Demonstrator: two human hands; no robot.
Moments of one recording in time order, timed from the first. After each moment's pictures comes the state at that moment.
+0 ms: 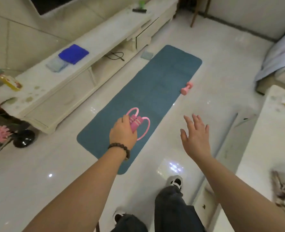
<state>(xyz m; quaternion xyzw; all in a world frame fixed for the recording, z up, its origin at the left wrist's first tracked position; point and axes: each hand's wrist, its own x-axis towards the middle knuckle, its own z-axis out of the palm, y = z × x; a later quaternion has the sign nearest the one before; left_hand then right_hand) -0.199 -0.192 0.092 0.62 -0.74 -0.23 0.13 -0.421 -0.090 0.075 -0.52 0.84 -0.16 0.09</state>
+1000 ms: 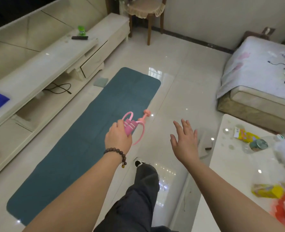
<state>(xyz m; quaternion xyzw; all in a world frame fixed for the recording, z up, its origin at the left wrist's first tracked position) -0.699 -0.390 0.080 0.59 -0.77 -0.21 0.11 -0.890 -0.266 0.063 -0.47 0.86 -0.16 0.10</state>
